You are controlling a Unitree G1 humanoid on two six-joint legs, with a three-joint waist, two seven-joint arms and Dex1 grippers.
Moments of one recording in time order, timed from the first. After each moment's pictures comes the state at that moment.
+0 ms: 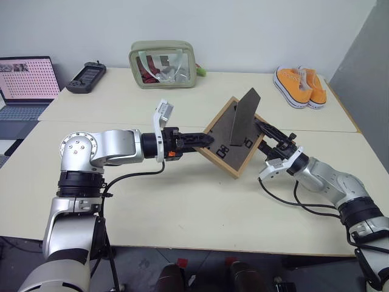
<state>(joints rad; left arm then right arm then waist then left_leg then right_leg) -0.86 0.60 0.07 0.28 -1.94 1.36 0.22 -0.65 -0.70 0.30 0.51 -0.89 -0.82 -0.40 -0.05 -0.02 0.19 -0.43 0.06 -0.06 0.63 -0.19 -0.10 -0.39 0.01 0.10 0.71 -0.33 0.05</state>
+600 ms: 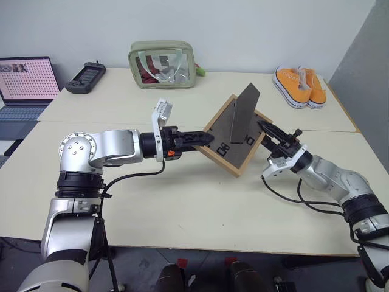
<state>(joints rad) -0.85 0.61 0.06 0.28 -1.96 1.35 0.19 -0.67 -0.73 0.30 0.53 -0.92 -0.84 -0.45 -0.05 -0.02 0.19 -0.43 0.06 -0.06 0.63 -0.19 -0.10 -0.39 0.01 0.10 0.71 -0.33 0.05</state>
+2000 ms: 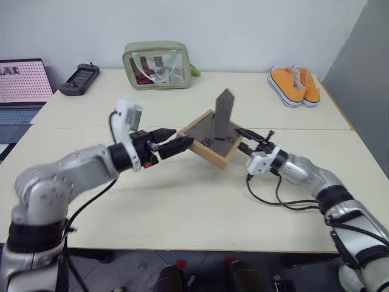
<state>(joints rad) -0.40 0.80 0.20 -0.47 -1.21 0.91 -0.27 -0.84 -0.46 0.37 0.94 -0.39 -1.00 0.15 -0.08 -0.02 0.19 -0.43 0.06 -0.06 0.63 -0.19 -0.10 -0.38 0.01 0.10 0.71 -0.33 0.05</state>
